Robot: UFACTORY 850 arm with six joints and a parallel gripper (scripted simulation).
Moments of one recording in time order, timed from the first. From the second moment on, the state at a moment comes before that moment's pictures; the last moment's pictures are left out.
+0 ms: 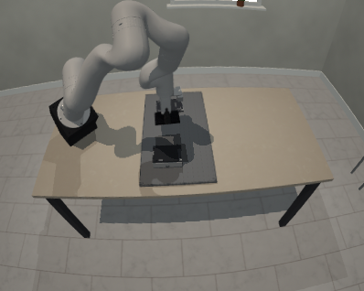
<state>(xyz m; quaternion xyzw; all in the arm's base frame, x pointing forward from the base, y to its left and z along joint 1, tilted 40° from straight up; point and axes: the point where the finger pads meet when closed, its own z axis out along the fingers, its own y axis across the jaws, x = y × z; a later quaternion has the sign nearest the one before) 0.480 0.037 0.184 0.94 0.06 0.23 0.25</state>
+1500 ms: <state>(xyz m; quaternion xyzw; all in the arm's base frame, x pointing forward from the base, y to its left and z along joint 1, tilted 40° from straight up) 0.500 0.149 0.113 0.94 0.06 0.23 0.25</state>
